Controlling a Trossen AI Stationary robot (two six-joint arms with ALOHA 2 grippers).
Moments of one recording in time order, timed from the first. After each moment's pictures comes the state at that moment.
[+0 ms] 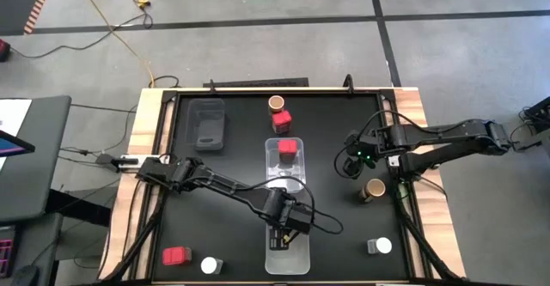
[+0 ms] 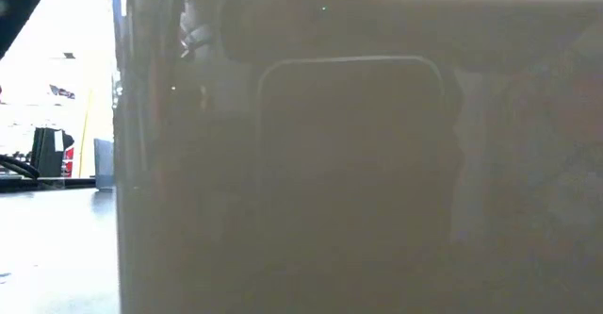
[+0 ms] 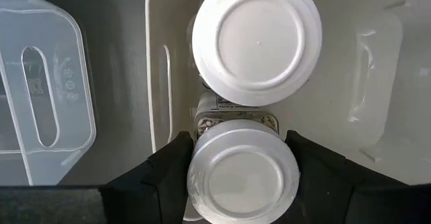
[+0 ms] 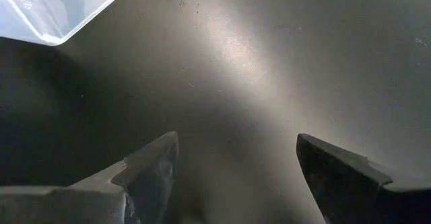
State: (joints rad) left arm -0.36 2.36 2.33 -1.31 -0.02 -0.37; right arm -0.01 1.02 0.76 -0.96 0.19 0.62
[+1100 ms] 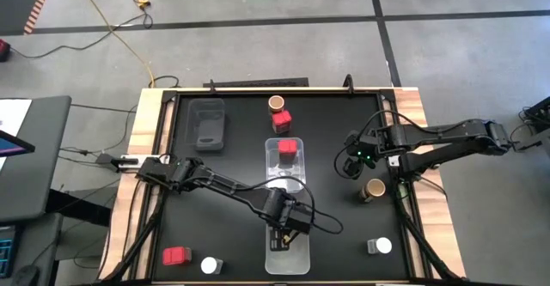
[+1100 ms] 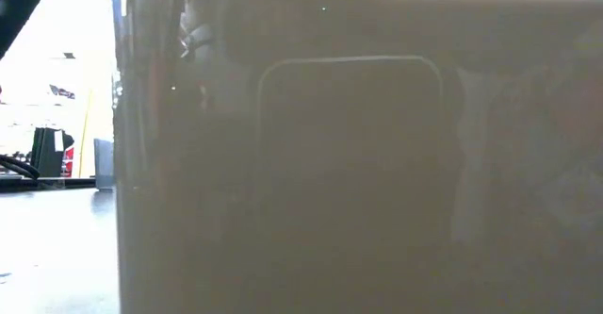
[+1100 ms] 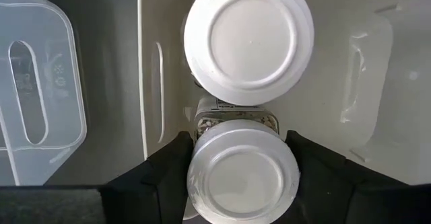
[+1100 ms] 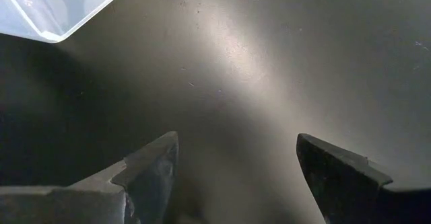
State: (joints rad) left arm -0.36 2.36 2.33 -1.31 -0.01 -0.39; right arm -0.01 1.02 0.76 -0.96 0.19 0.60
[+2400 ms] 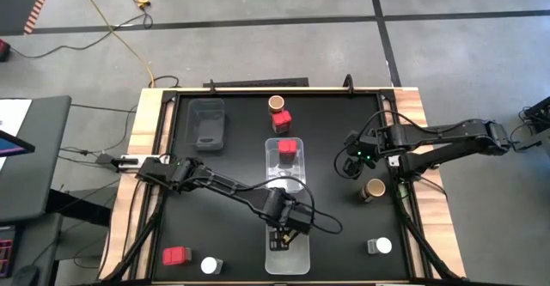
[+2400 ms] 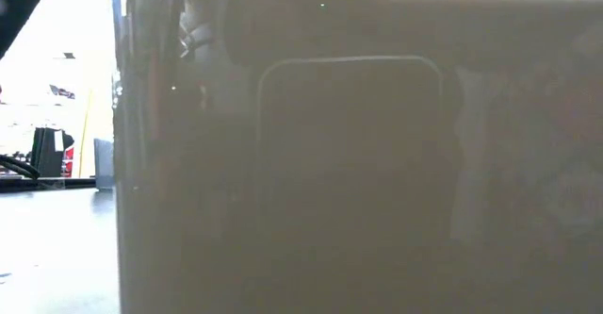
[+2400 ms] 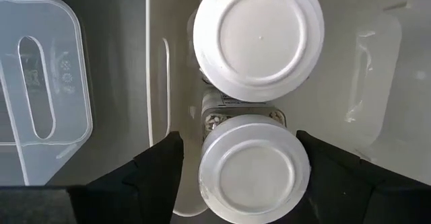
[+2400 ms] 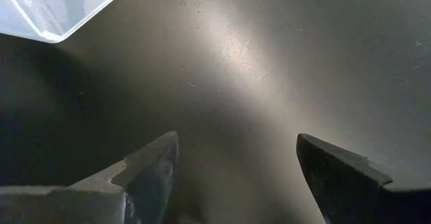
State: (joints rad) left arm -0.36 2.36 2.33 -1.32 -0.02 -0.40; right arm -0.01 1.02 0.76 -0.96 0.19 0.60
